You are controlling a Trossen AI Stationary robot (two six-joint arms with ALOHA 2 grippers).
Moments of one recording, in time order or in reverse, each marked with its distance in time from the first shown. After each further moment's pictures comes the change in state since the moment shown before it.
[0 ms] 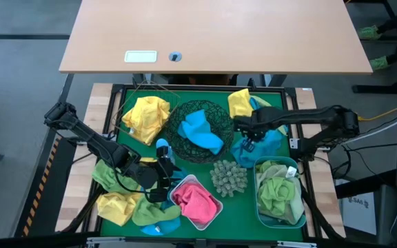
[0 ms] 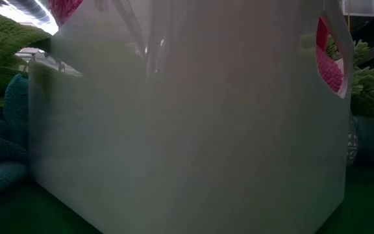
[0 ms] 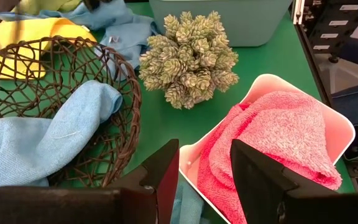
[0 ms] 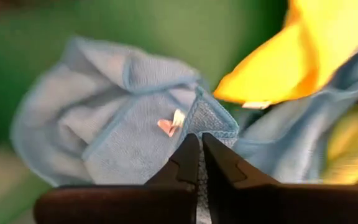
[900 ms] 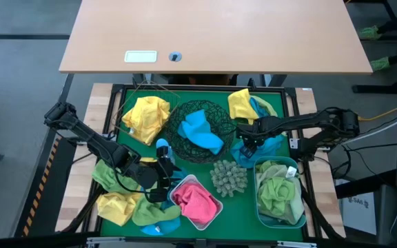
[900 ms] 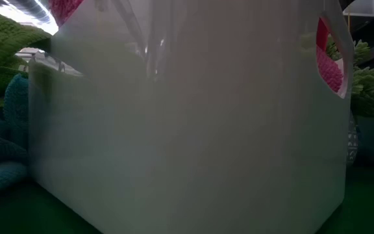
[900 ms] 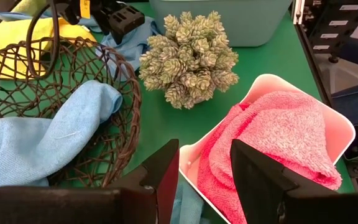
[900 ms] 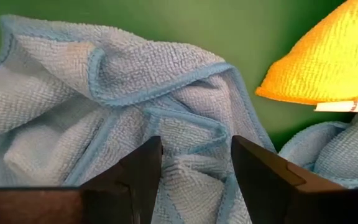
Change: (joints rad) left arm 0.000 0.000 0.000 0.000 0.000 0.000; right arm 0.000 -0.003 -0.286 0.325 -0.052 0.081
